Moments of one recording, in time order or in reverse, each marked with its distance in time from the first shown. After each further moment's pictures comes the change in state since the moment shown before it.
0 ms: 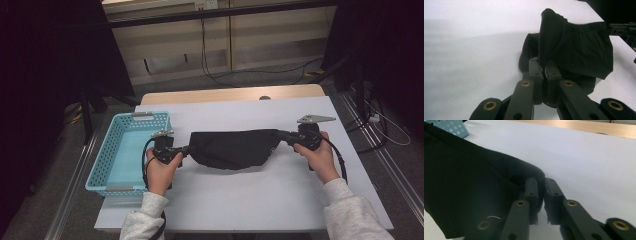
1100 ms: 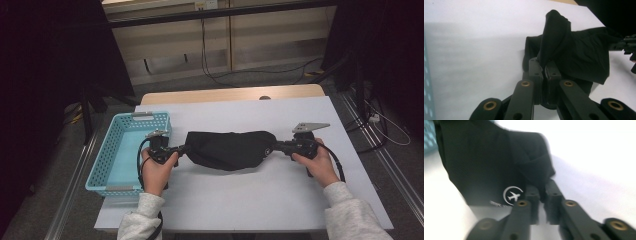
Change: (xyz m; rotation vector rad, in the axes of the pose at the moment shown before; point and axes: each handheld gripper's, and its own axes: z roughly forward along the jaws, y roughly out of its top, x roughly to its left) left arm 0.004 0.001 -0.011 -0.029 -0.002 -0.014; right arm 0.009 -0.015 0.002 0.024 0.156 -0.066
